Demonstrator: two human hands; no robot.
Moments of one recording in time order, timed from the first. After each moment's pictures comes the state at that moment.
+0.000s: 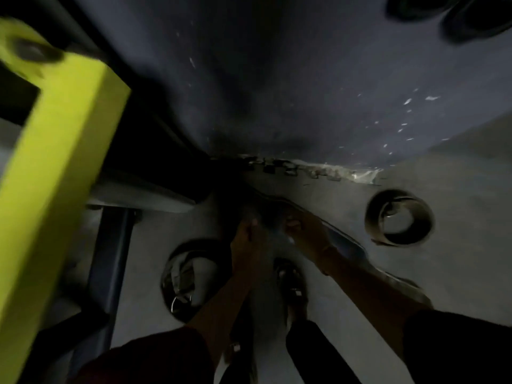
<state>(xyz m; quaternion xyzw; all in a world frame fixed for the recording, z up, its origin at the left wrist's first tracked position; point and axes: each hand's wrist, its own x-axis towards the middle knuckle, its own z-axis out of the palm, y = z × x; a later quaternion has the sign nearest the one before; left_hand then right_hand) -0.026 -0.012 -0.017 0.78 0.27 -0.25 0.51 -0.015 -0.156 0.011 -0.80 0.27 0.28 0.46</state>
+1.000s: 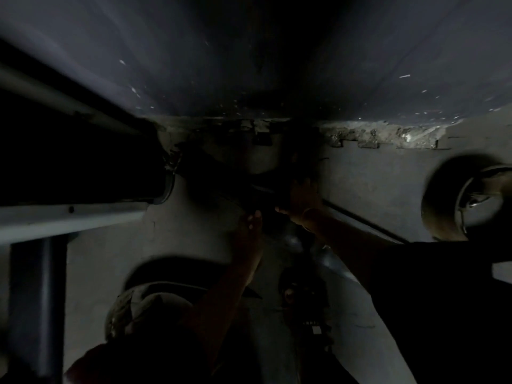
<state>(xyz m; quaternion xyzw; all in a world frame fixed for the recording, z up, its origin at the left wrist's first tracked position) 0.024 -0.057 -0.299 0.78 0.29 -0.32 0.46 0.065 -0.204 -0.343 -0.89 0.18 0.37 0.20</state>
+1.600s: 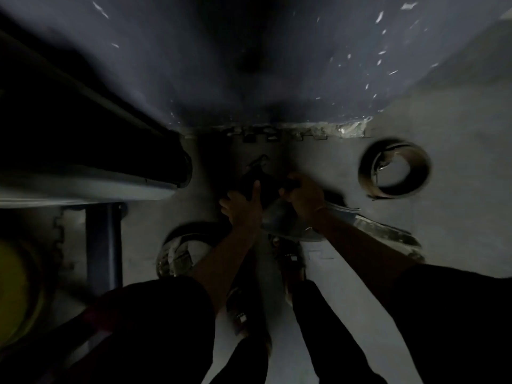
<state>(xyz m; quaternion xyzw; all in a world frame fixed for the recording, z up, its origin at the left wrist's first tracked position) -0.009 -0.069 -0.053 0.83 0.28 -0.29 0.37 -0.034 -0.203 -0.044 -0.77 0.35 0.21 0.49</state>
